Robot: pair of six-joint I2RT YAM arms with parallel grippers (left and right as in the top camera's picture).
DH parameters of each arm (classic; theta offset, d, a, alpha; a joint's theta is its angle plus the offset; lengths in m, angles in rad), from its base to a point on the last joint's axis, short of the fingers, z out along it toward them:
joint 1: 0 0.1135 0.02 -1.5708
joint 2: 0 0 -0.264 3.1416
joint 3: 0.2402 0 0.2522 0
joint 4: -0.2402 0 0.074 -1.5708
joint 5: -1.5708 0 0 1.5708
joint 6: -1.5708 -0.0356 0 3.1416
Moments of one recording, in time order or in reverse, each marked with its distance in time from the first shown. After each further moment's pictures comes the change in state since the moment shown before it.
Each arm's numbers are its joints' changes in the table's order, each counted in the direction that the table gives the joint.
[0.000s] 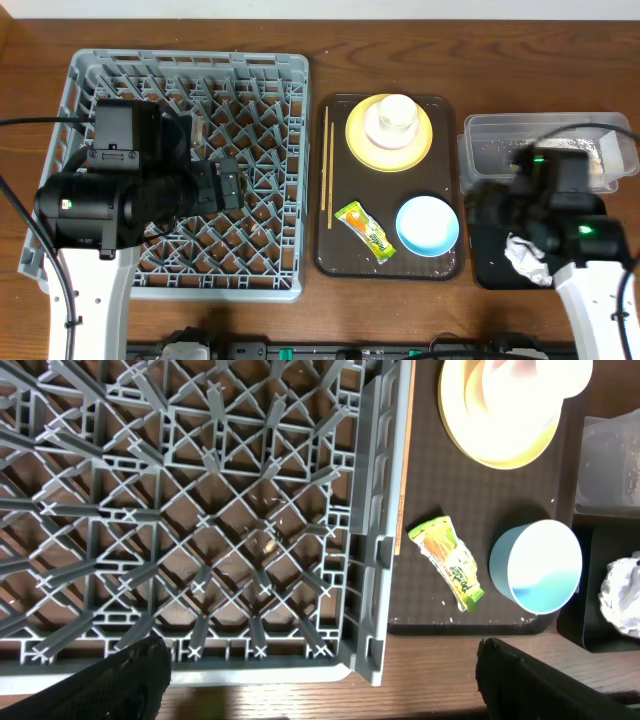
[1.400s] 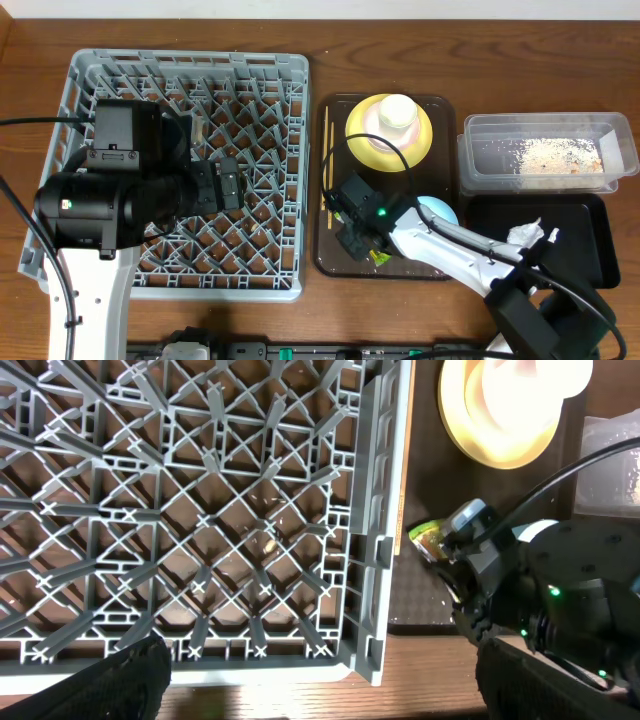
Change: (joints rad) left arm 0.000 0.000 0.000 0.000 0.000 0.000; right arm 0.726 0.639 0.042 0.354 -0.211 0.159
